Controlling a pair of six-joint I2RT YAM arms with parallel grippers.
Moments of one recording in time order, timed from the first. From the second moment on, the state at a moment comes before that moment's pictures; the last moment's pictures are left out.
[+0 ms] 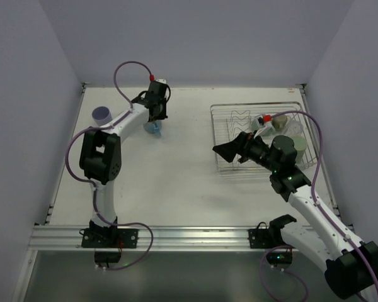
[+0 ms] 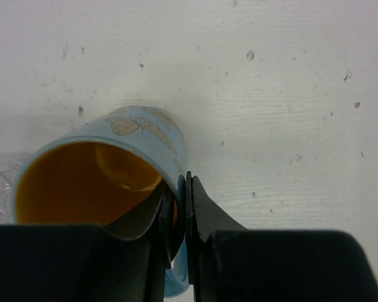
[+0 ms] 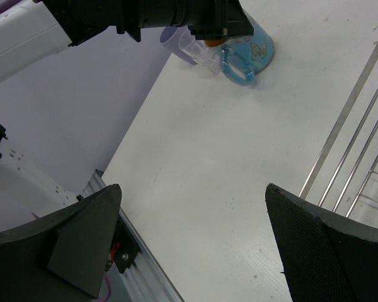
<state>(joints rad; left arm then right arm) -0.37 2.03 1.66 -0.47 -0.24 -0.27 0.37 0.86 0.63 0.10 -0.48 0.67</state>
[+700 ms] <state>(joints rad) -0.36 1.99 1.71 -0.46 -0.25 -0.25 0.37 0.81 0.65 -0.03 -0.40 0.63</state>
